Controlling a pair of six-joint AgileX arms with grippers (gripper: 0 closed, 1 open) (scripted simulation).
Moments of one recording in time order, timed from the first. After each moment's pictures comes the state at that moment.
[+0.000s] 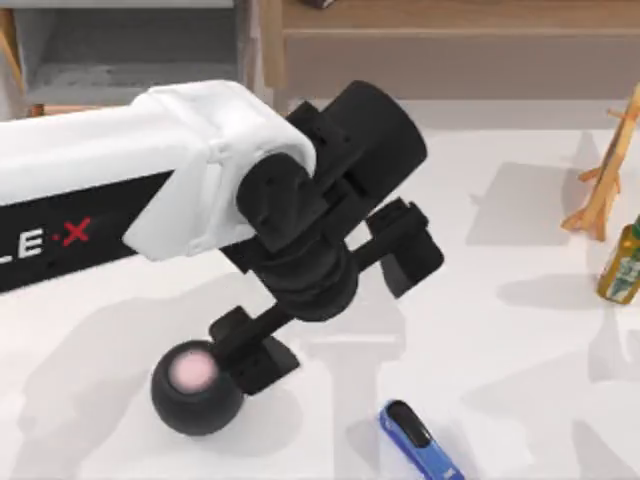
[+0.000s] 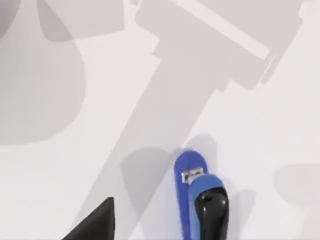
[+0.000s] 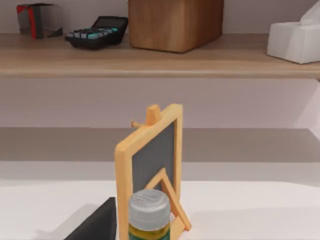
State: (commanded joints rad) left arm -0.88 1.69 1.28 -0.86 0.00 -1.38; right arm 0.00 0.00 0.00 0.00 0.00 0.00
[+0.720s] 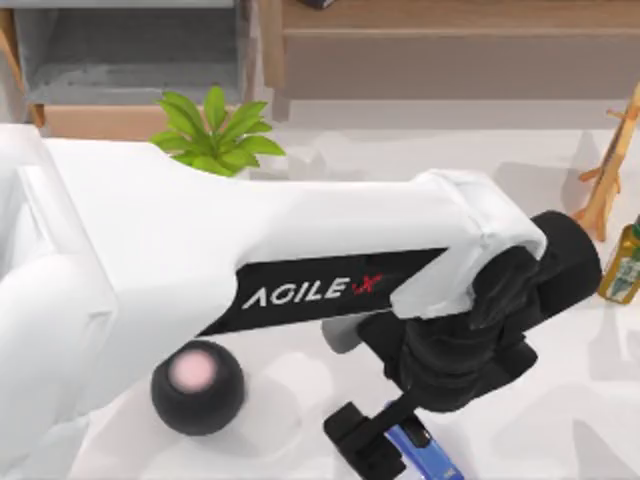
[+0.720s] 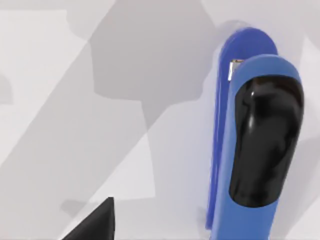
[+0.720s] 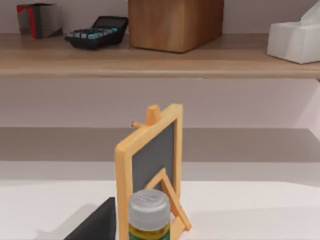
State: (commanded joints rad) left arm -1.09 2.09 1.59 -1.07 0.00 -1.72; right arm 0.00 0.00 0.00 0.00 0.00 0.00
